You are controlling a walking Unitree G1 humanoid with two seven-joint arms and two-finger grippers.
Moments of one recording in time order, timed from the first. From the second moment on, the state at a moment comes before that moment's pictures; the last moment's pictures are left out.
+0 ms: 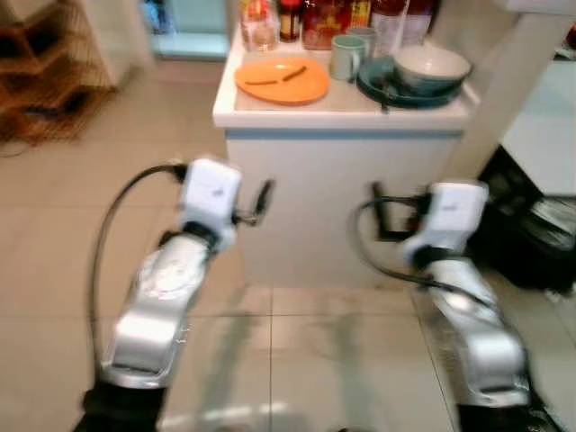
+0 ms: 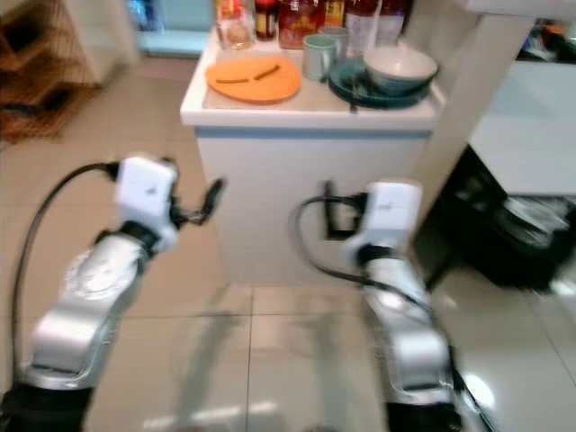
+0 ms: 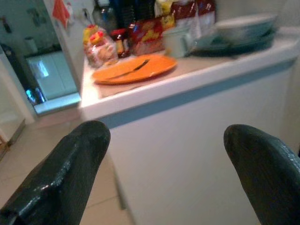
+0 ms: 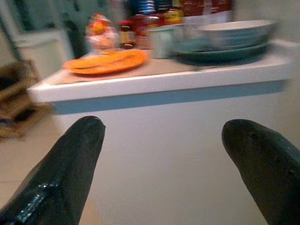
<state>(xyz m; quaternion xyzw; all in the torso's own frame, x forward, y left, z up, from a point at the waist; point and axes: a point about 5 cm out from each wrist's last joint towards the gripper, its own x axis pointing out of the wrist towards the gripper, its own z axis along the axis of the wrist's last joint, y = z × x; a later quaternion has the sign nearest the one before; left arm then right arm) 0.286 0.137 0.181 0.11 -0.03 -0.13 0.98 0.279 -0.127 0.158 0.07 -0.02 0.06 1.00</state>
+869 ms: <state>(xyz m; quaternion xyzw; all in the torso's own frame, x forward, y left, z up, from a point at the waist) 0.288 0.136 0.197 0.09 -0.08 -0.12 0.99 0.290 -0.136 0.168 0.03 -0.04 0.07 1.00</state>
